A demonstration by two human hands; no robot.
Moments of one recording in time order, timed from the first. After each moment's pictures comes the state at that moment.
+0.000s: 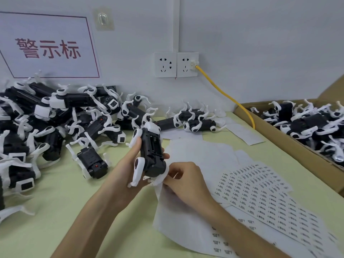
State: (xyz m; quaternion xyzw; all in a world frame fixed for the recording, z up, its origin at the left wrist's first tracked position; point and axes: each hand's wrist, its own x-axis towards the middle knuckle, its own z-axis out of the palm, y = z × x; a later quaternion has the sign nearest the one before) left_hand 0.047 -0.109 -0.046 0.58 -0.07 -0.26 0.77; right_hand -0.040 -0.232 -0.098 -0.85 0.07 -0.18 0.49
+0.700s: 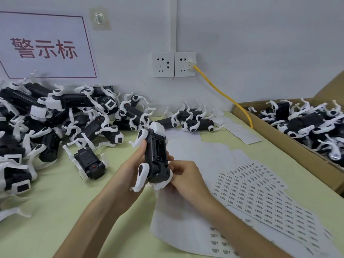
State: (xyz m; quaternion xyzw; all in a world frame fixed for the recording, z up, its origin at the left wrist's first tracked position) left_hand 0.048 -0.121 -0.057 0.52 -0.09 -0.31 0.79; right_hand -0.037 -0.233 -0.096 -0.78 0.08 -0.13 0.61
